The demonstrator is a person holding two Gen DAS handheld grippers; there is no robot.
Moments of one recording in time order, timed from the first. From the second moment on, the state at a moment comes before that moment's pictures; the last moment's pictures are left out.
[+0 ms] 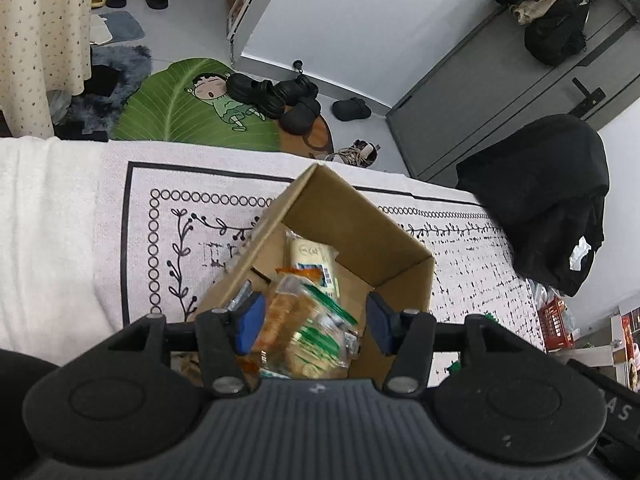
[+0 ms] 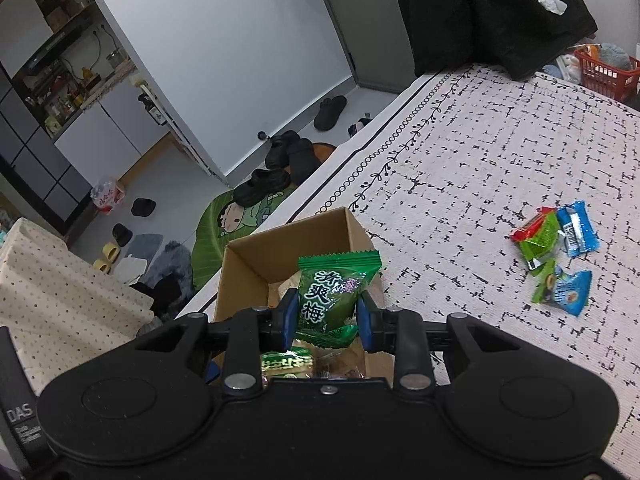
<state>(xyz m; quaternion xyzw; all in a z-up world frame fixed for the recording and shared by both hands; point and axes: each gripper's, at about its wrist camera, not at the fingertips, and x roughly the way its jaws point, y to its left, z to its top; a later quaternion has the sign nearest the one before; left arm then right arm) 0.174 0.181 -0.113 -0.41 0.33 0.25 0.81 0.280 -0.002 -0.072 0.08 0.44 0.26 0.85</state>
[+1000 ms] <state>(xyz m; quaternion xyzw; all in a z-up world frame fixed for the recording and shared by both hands) 0.157 0.164 -0.086 -0.39 0.32 0.26 0.82 0.265 -0.051 -0.052 0.10 0.41 0.24 0.87</state>
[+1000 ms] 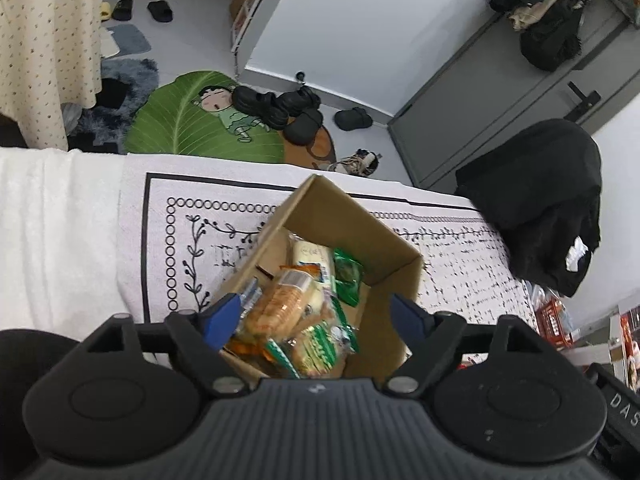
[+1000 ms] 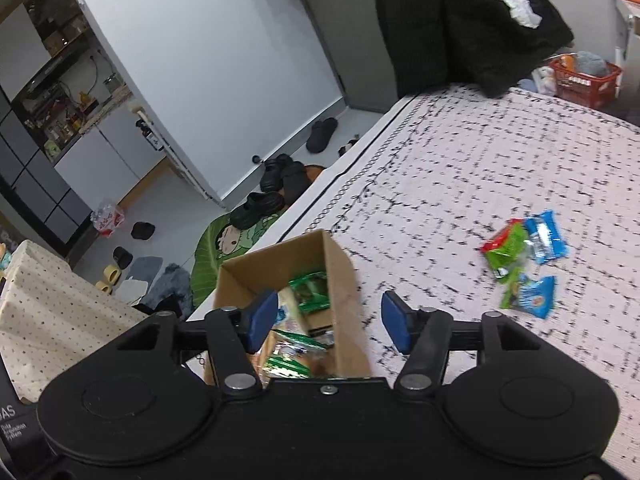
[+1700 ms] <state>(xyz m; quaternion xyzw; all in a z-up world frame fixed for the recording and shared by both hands) 0.157 0.097 -0.063 -0.34 0.31 0.21 0.86 0.245 -0.134 -0.042 0.12 0.38 0.22 0.89</state>
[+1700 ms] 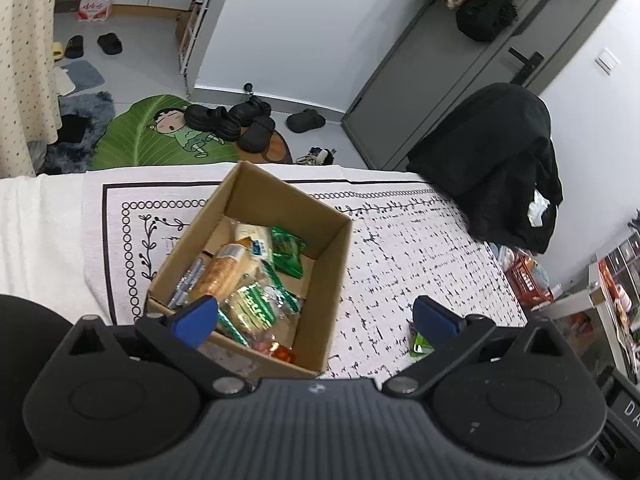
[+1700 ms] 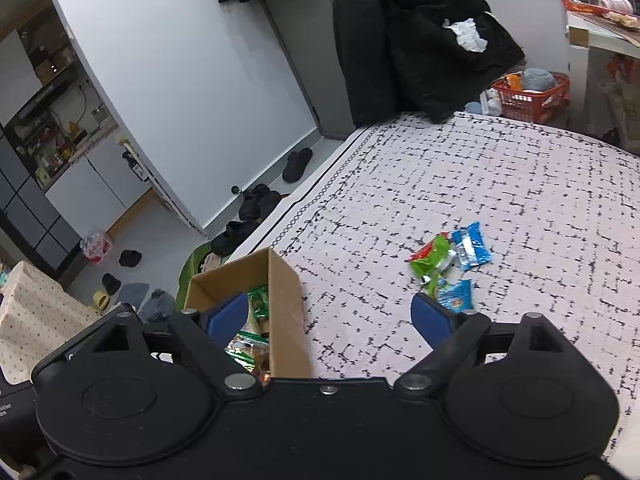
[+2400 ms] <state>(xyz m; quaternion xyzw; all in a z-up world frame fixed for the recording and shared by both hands) 0.168 0.041 -0.063 -0.29 0.34 0.18 0.88 0.245 -0.205 -0.057 0.14 0.37 0.18 0.90</state>
